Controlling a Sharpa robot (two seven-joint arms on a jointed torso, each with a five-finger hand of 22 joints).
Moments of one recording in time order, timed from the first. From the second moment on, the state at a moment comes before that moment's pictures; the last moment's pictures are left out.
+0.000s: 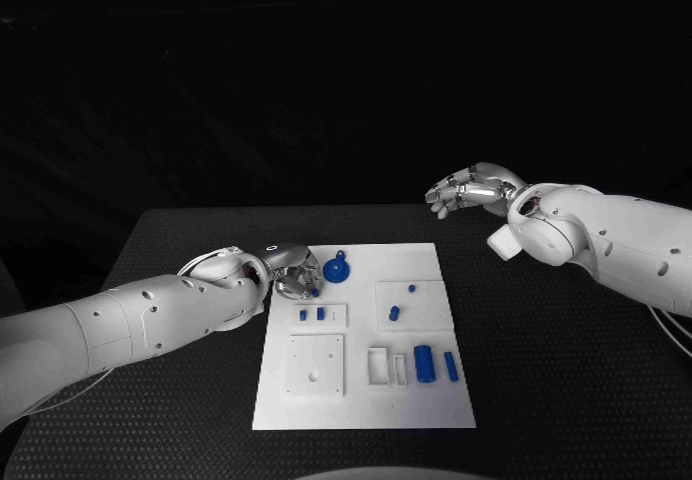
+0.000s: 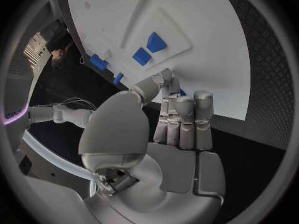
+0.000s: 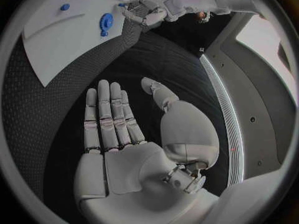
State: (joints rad) left arm 1.15 -0.63 -0.16 1.15 -1.36 -0.25 0.08; left_hand 1.23 -0.13 0.65 -0.26 0.11 1.07 0.08 0.37 0.51 1.35 0.03 0.12 0.27 1.23 -0.08 1.30 0.65 0.05 1.02 -0.15 1.07 1.30; right arm 1.29 -0.71 -0.04 1.11 -0.59 -0.08 0.13; right_hand 0.95 -0.11 0.46 -0.28 0.47 0.85 0.18 0.27 0.52 0.98 0.10 0.63 0.17 0.99 0.08 0.47 0.74 0.25 0.70 0.23 0.32 1.27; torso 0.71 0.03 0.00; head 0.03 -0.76
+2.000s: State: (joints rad) left arm 1.14 -0.63 -0.17 1.13 -1.35 -0.24 0.07; left_hand 1.24 -0.13 0.65 -0.26 0.12 0.95 0.12 0.30 0.48 1.31 0.05 0.09 0.27 1.22 -0.08 1.29 0.65 0.06 1.01 -0.15 1.07 1.30; right arm 1.29 -0.71 -0.04 1.11 -0.59 -0.08 0.13; right_hand 0.95 -0.11 0.46 -0.28 0.47 0.85 0.18 0.27 0.52 0.98 0.10 0.63 0.17 0.99 0.08 0.47 0.74 0.25 0.70 0.23 0.32 1.27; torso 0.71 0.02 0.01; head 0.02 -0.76
